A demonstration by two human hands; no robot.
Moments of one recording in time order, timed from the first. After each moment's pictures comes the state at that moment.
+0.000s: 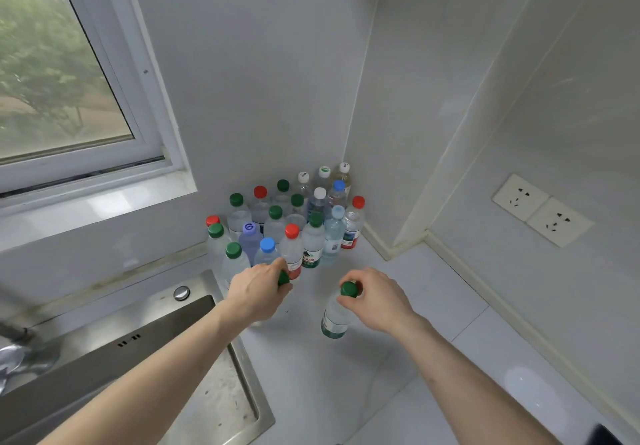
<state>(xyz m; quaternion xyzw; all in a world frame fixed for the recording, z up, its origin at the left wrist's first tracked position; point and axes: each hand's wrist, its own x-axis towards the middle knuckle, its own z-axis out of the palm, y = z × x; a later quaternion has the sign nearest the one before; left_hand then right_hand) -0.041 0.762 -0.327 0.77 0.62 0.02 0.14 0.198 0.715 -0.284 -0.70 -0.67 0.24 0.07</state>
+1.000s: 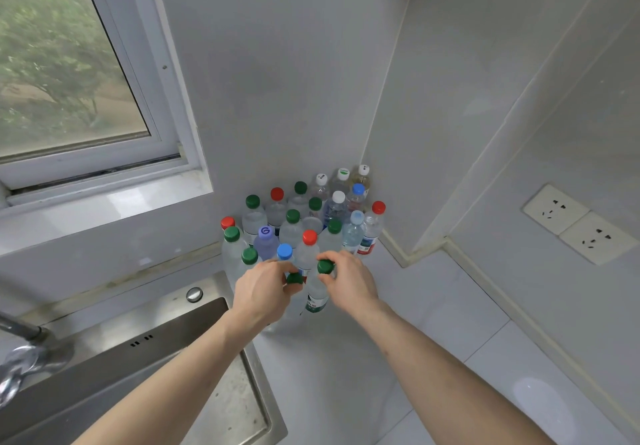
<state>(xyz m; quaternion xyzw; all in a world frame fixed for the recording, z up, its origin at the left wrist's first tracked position) -0.059 0.776 -0.332 0.72 0.66 0.11 0.17 0.125 0.785 -0.325 -0.67 -0.69 0.23 0.15</state>
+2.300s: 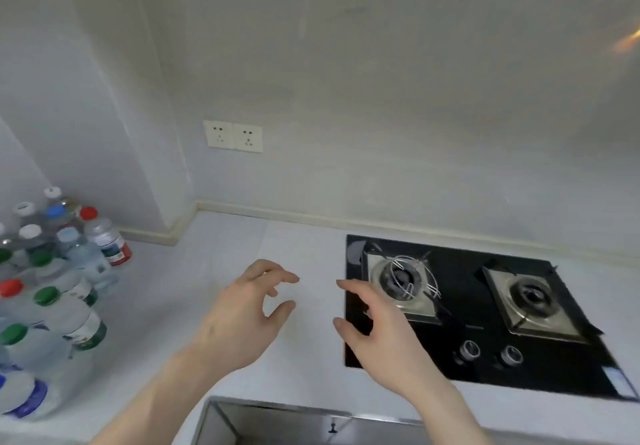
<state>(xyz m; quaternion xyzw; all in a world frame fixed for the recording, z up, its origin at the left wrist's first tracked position) 0.150 0.522 -0.231 0.92 0.18 0.14 0.31 0.271 0.310 -0.226 -0.84 -0.35 0.16 0.38</state>
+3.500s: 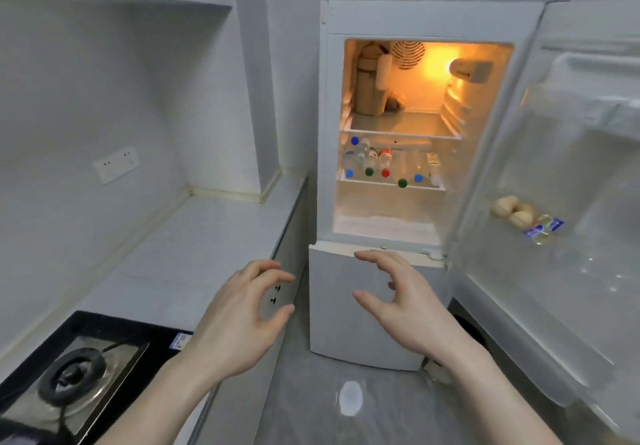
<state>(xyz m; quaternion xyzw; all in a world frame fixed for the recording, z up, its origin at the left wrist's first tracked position) 0.387 -0.188 -0.157 0.80 -0.52 -0.02 0.28 0.184 -0.374 -0.153 -0.87 0.28 -0.22 0.33</state>
